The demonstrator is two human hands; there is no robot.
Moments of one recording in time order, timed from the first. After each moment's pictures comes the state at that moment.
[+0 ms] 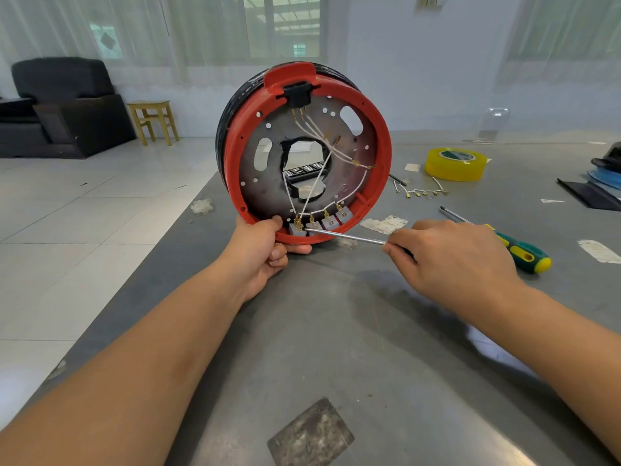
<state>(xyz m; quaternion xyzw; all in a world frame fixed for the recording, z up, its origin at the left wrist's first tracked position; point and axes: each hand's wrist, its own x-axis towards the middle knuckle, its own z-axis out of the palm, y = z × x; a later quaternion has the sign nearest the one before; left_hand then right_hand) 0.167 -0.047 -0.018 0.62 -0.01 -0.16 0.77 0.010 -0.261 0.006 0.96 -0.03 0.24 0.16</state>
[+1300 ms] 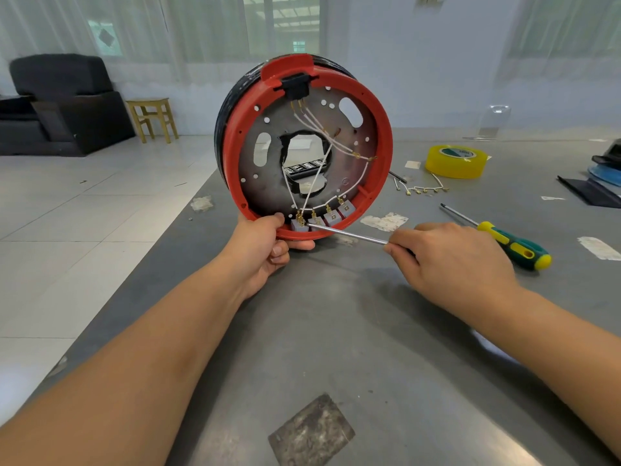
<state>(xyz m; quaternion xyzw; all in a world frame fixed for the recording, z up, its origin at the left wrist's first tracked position) 0.163 -0.046 -0.018 0.64 -0.03 -0.15 0.75 0.005 -0.255 0.005 0.97 -0.05 0.21 0.11</state>
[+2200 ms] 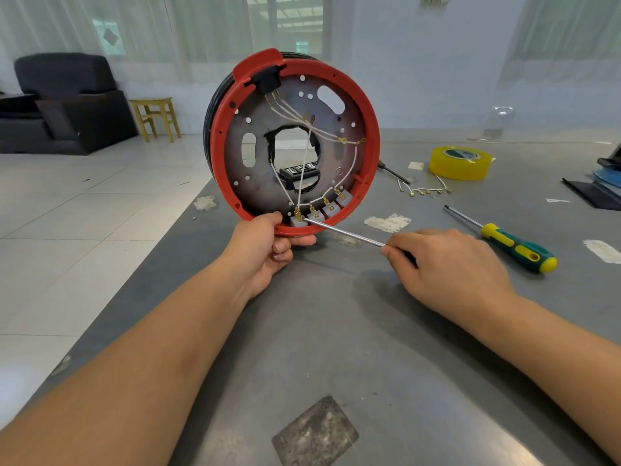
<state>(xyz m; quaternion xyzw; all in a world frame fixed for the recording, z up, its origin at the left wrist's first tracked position) 0.167 -0.044 -0.020 0.59 0.00 -0.18 0.79 0.012 -0.256 -0.009 0.97 -0.05 0.23 0.03</state>
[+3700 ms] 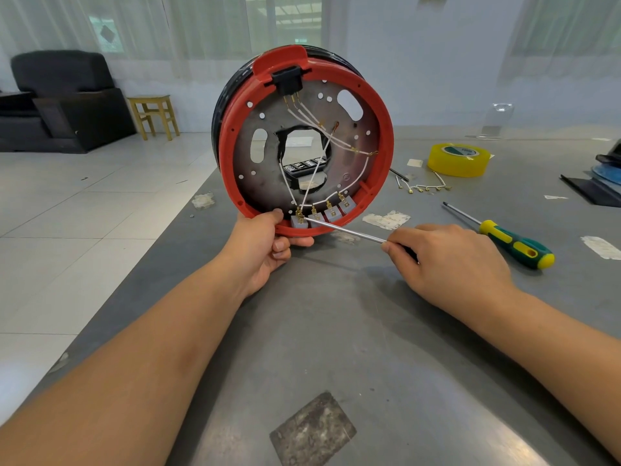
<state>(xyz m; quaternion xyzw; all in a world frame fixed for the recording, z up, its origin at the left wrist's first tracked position) 0.170 -0.044 -0.022 0.62 -0.03 -0.16 0.77 0.013 -0.262 -0.010 0.96 -0.03 0.26 0.05</state>
